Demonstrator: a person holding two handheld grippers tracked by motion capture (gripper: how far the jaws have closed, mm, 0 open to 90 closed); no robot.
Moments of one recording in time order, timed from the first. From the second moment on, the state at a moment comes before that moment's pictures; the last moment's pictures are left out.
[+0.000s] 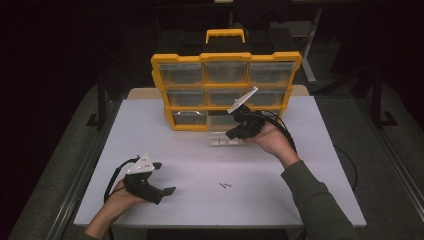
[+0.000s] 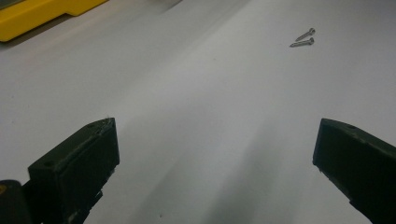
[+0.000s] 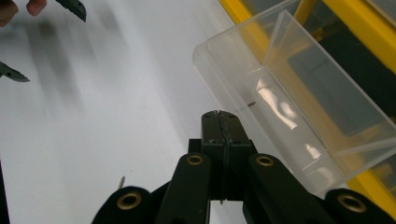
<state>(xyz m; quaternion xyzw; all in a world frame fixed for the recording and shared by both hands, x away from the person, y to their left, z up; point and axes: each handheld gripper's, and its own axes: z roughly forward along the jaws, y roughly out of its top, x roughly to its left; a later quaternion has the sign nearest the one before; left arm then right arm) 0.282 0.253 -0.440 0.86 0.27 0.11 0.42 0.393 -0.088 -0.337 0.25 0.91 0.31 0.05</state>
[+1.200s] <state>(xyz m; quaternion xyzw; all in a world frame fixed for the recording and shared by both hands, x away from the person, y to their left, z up) 0.282 0.254 -0.441 0.86 0.27 0.10 0.42 0.348 -0.086 -0.394 0.23 0.92 0.31 0.04</state>
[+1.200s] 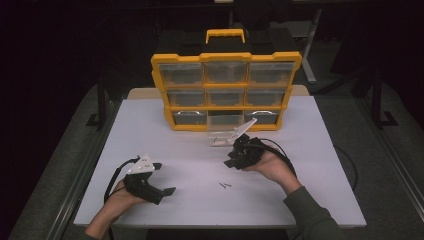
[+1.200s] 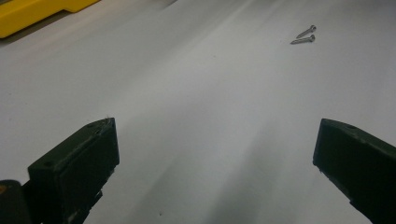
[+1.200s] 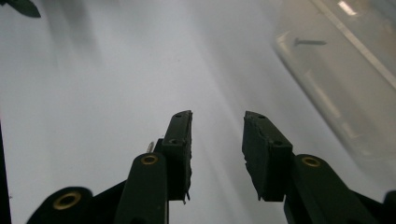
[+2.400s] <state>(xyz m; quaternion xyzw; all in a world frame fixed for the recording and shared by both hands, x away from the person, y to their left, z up) 0.281 0.253 -0.442 0.86 0.27 0.11 0.42 0.323 -0.075 -0.437 0.20 0.94 0.27 -0.01</state>
